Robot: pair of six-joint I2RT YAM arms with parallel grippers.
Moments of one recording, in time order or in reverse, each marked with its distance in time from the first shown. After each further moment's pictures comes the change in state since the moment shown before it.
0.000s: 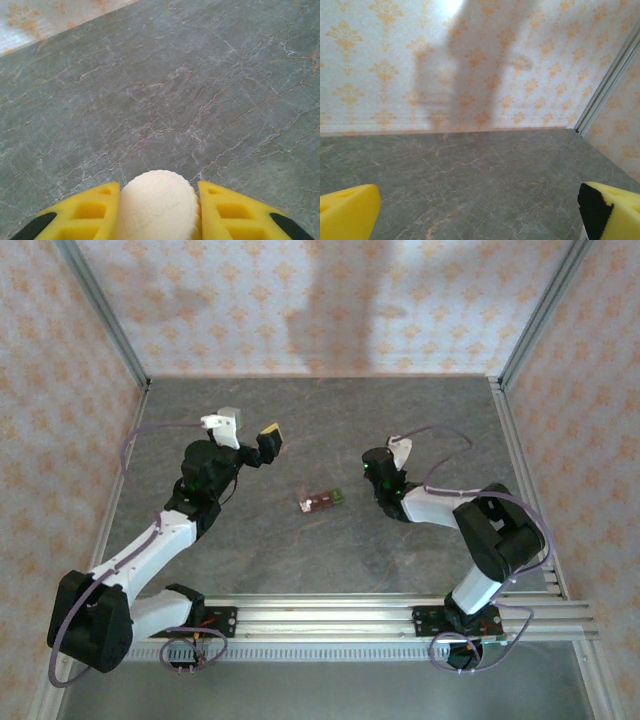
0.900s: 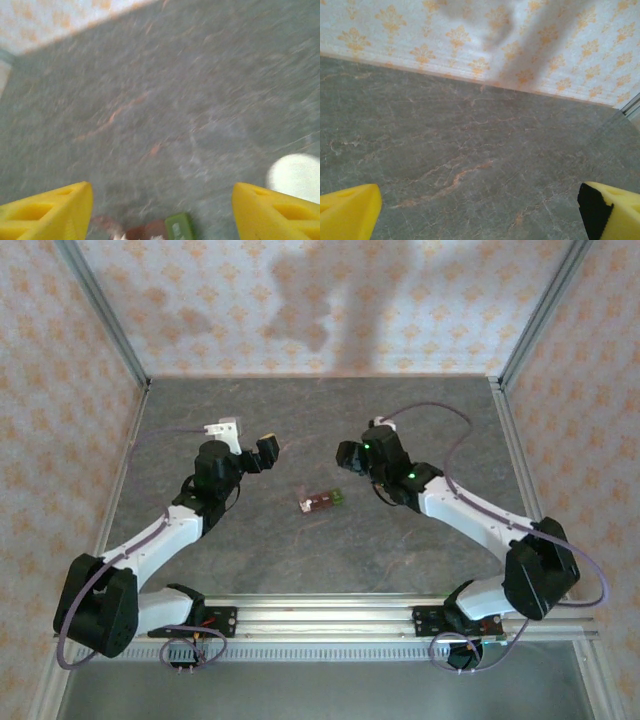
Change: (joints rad) left arm 0.000 0.087 -0.006 -0.138 -0.125 -0.132; right arm 0.082 -0.235 0.262 -0.519 -0.406 0.002
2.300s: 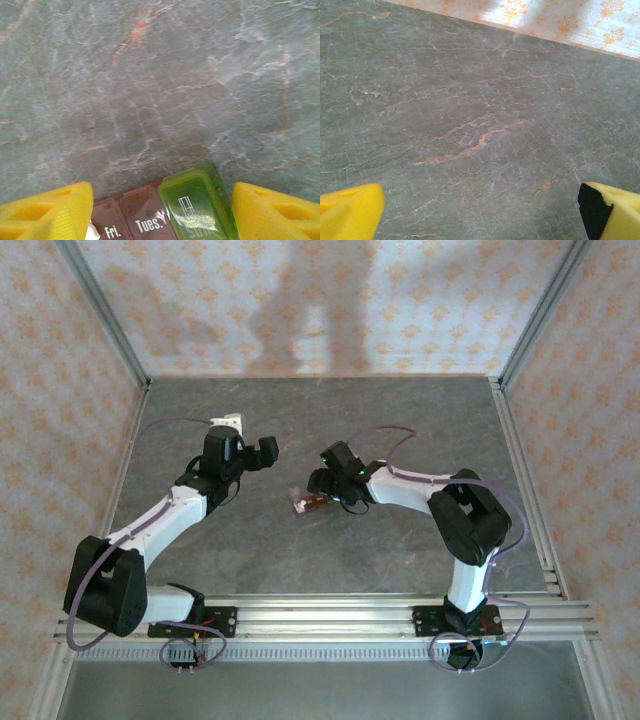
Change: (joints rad) left arm 0.026 0.105 0.163 -0.311 0.000 -0.027; right arm 0.069 0.416 0.112 -0.011 -0.207 0.232
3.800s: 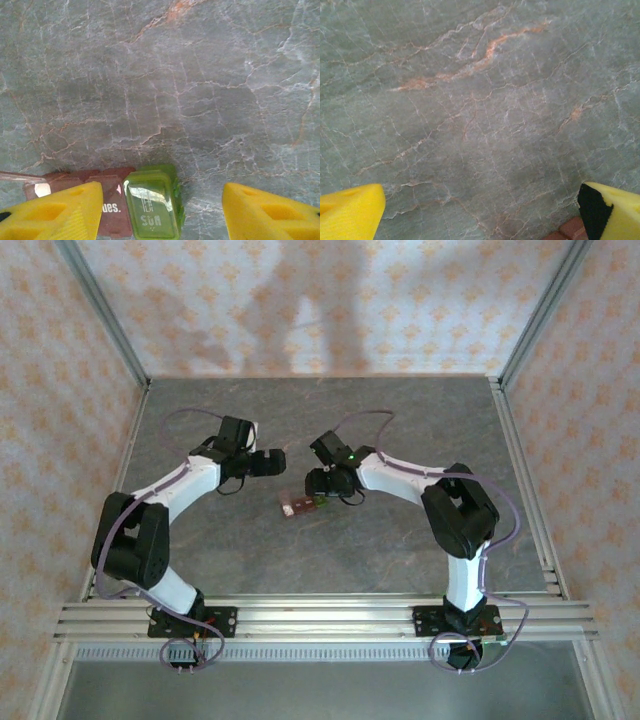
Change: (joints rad) left arm 0.039 0.269 0.214 -0.356 0.197 0.055; right arm 0.013 0.080 0.207 -0.282 -0.014 -0.283
